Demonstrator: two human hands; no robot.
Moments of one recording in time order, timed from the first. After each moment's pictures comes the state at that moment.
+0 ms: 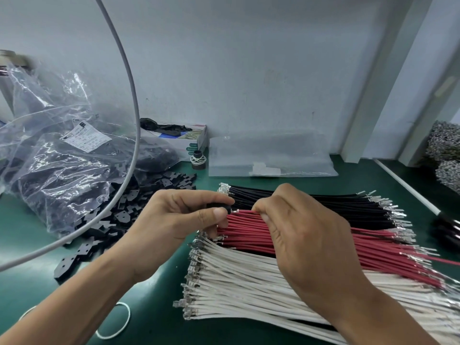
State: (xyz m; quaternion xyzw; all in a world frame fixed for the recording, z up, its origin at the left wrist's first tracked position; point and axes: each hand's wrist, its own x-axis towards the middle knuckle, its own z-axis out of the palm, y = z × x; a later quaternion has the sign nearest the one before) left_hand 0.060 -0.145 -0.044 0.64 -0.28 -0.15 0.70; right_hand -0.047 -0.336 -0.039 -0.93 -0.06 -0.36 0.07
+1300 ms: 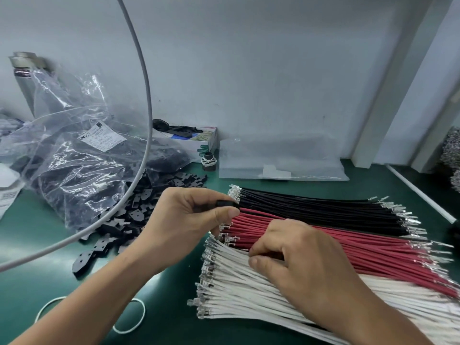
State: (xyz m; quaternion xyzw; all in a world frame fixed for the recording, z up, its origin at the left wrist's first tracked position) left_hand 0.068 -0.145 -0.050 0.70 -0.30 -0.02 0.65; right_hand -0.049 -0.329 -0.045 -0.97 -0.06 -0.16 0.19
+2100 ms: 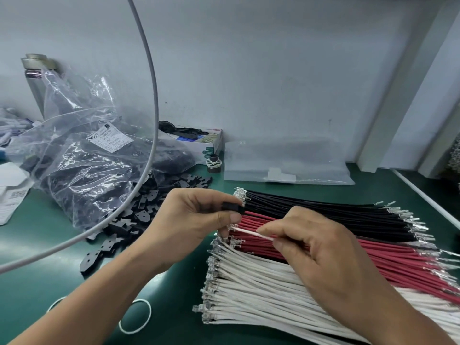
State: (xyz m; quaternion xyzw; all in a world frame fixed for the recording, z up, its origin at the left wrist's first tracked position) left_hand 0.071 -0.141 -0.048 0.68 -0.28 -0.09 0.68; right_hand -0.052 -0.340 -0.036 -0.93 -0.07 -0.20 0.29
